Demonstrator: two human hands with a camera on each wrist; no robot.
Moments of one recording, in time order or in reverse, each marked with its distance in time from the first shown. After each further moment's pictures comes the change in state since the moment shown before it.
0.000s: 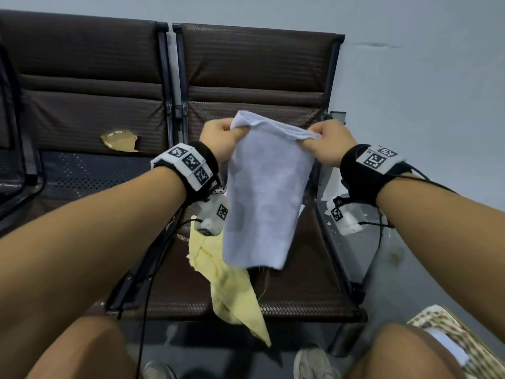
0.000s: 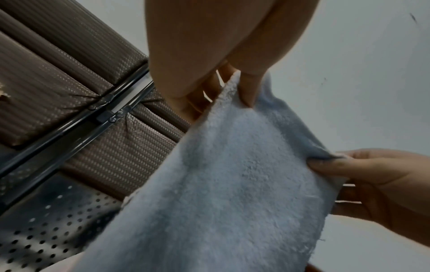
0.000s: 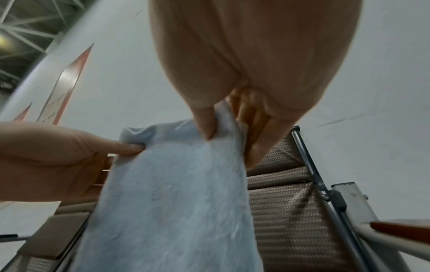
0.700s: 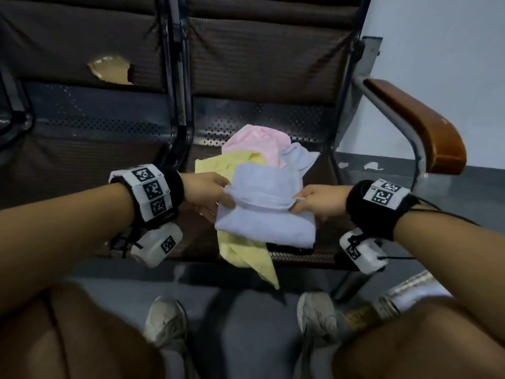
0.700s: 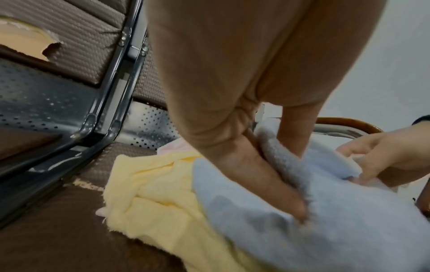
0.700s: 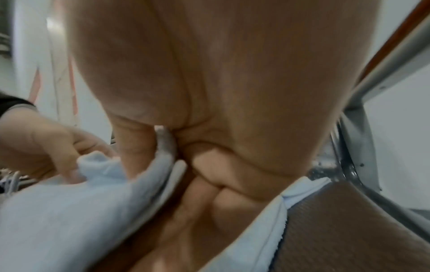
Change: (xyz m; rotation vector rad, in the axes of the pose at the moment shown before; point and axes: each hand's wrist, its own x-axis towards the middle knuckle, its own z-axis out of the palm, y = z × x) left_hand -0.101 -0.147 -0.042 0.376 -0.712 -0.605; right_hand -0.113 0.074 0.134 0.096 -0.947 0.226
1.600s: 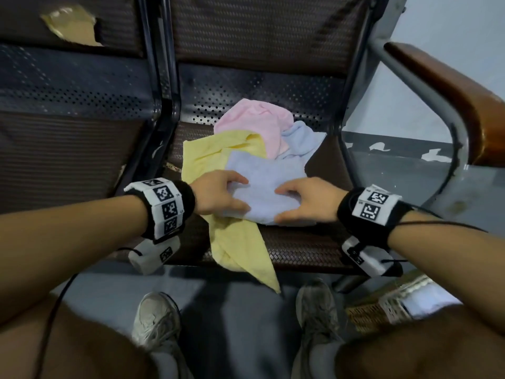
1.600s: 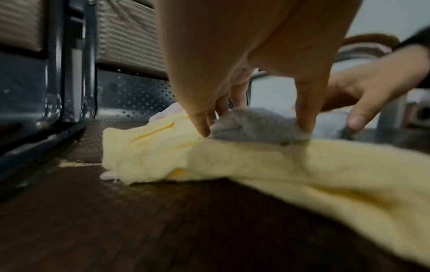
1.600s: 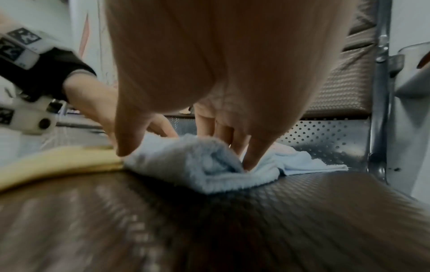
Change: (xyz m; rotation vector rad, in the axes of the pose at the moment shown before) left_hand 0.075 -0.039 0.021 0.382 0.240 0.141; right_hand 0.058 0.035 0.014 -0.460 0.209 -0.169
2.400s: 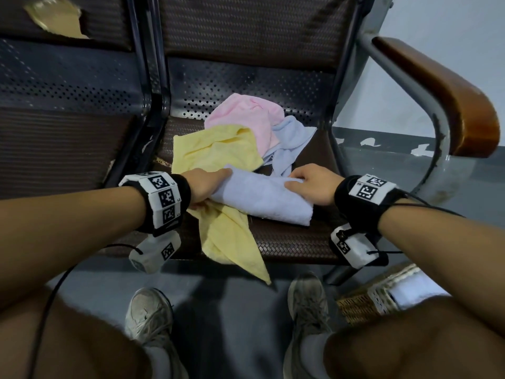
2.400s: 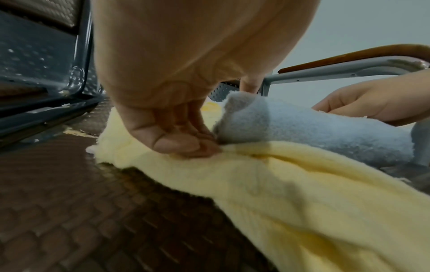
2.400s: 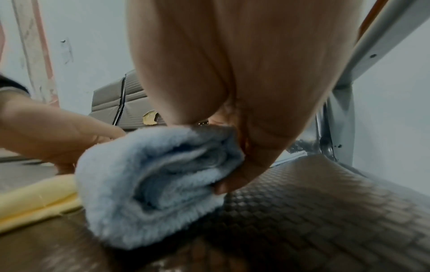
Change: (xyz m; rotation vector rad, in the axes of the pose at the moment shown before) left_hand 0.008 0.005 0.006 -0.266 0.054 -0.470; right_hand -0.004 0.018 -0.010 0.222 0.049 0.219
